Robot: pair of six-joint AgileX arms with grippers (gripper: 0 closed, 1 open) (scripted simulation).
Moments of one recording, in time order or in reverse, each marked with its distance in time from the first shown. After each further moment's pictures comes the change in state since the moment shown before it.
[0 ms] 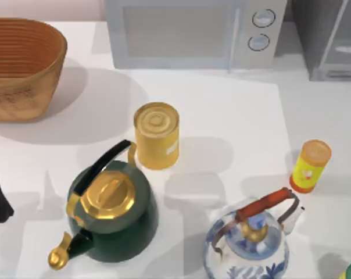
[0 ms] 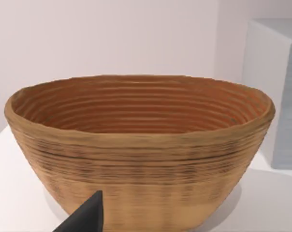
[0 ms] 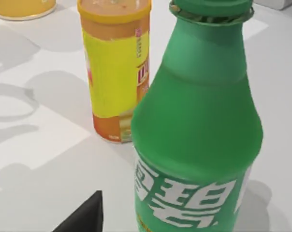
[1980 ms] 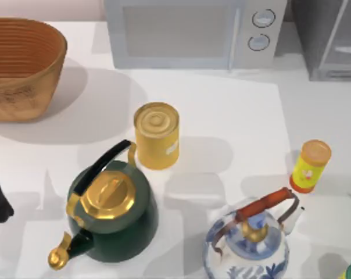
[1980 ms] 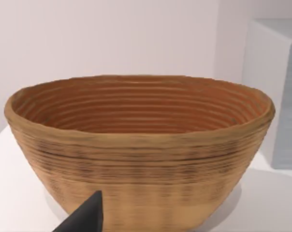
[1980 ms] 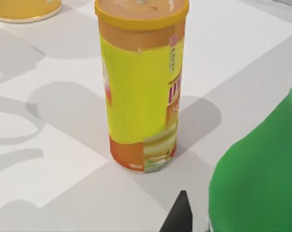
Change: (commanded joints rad) left arm 0.000 0.000 0.000 0.000 0.000 0.000; right arm 0.228 0.051 -0.207 0.827 0.109 0.608
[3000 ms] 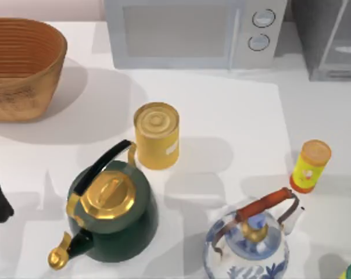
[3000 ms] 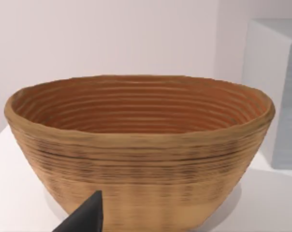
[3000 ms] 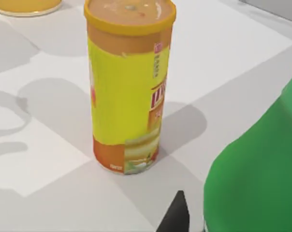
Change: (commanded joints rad) left arm 0.000 0.000 0.000 0.000 0.000 0.000; right arm -0.027 0.010 0.089 -0.162 -0.036 -0.158
